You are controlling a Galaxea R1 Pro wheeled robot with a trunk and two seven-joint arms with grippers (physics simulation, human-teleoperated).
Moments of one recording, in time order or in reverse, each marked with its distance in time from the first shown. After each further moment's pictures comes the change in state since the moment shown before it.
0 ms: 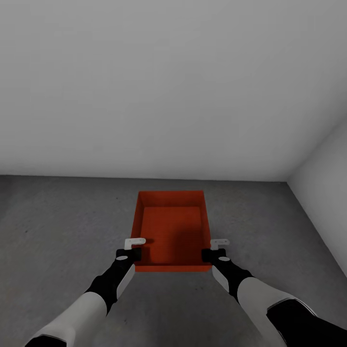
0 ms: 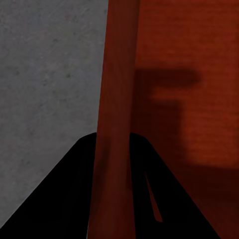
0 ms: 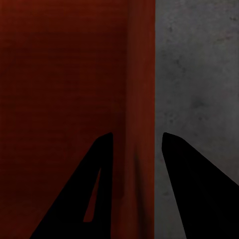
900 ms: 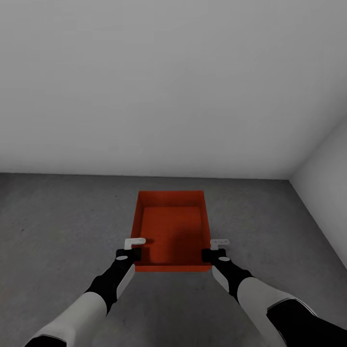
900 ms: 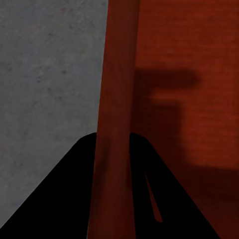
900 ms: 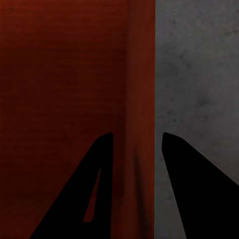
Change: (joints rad) left arm 0.000 0.000 -0.001 -0.001 0.000 0.000 0.000; right arm 0.000 0.000 -0.001 0.001 0.000 -0.001 0.000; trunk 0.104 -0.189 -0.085
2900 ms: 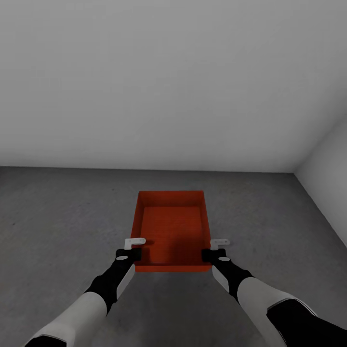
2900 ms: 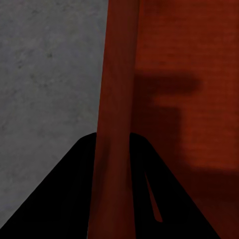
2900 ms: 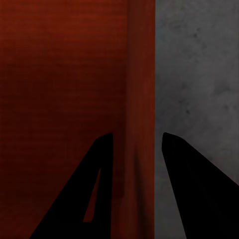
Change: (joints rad) left arm 0.000 0.000 0.000 0.000 0.000 0.000 0.000; right arm 0.000 0.000 0.000 0.000 0.000 0.000 0.000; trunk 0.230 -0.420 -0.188
